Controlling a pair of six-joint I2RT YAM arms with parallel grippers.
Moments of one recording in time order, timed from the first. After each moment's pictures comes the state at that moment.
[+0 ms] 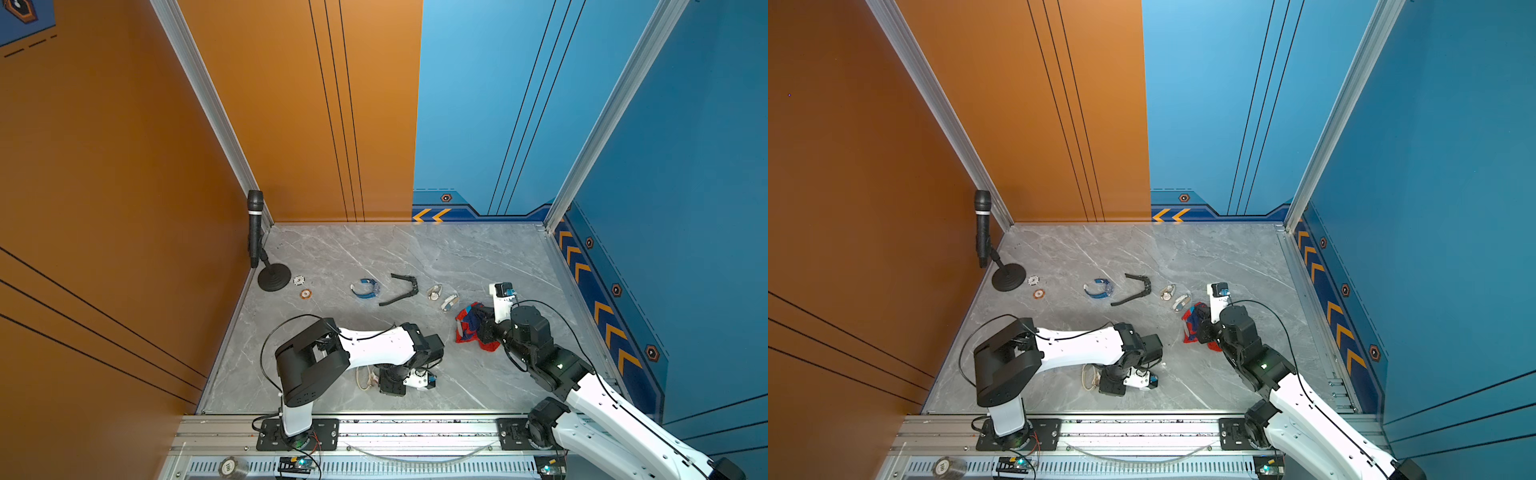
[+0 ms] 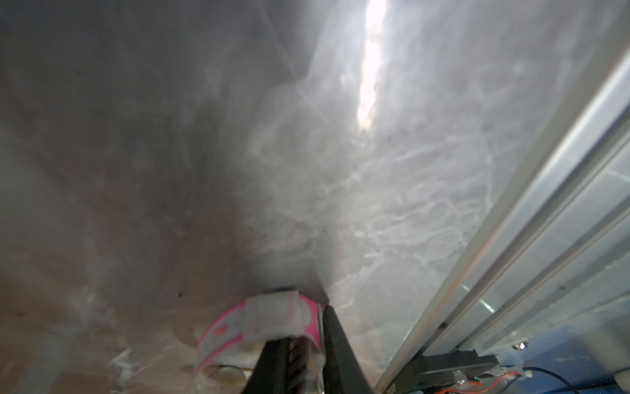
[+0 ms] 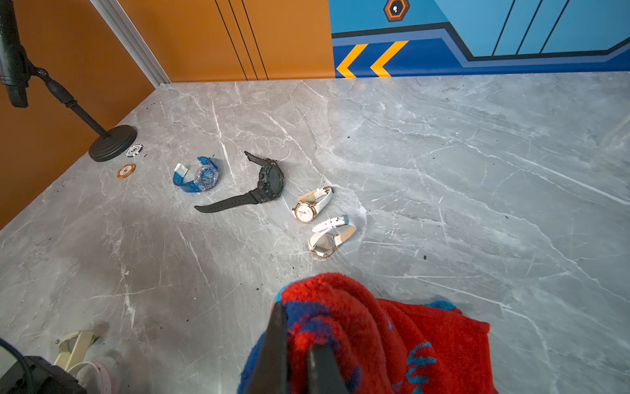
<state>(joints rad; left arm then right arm) -1.11 1.84 1.14 -1.13 -0.06 0.50 0.58 0.73 0.51 -0.22 0.12 0.29</state>
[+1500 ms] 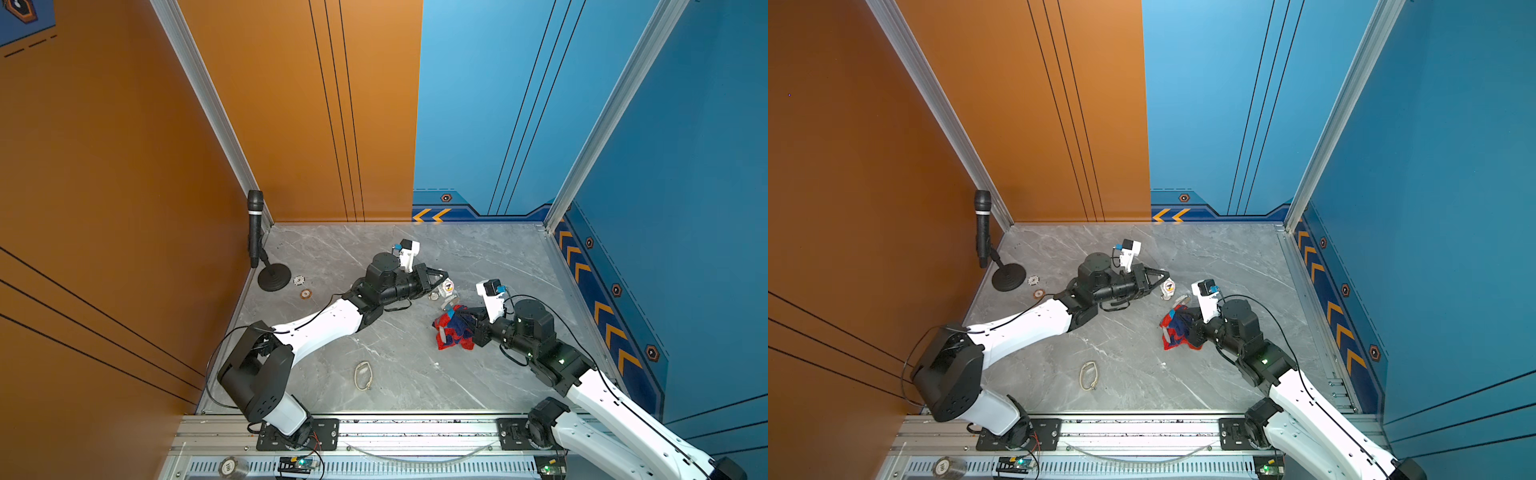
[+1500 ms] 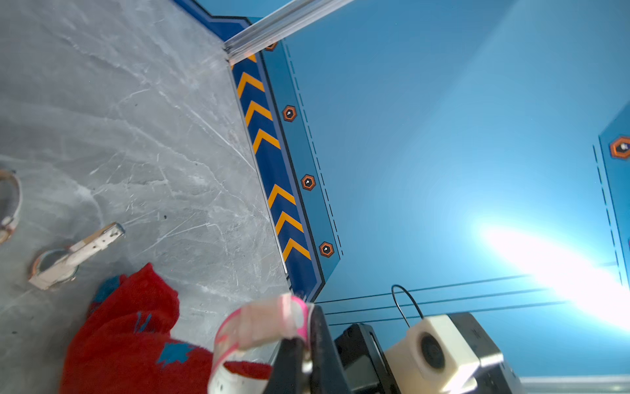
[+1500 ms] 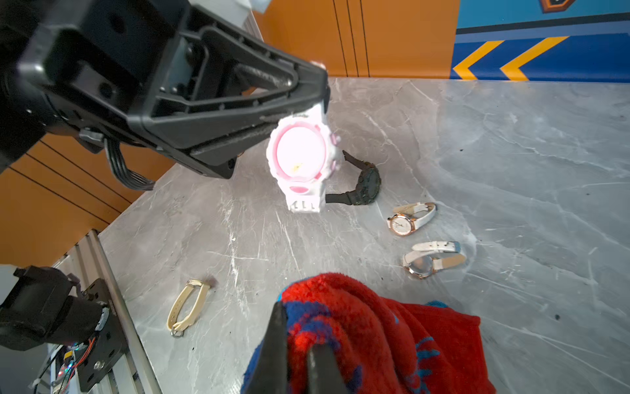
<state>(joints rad) -0.71 1.53 0.99 0.41 0.49 -1.09 0.57 0.77 0.57 -0.17 -0.23 0.26</state>
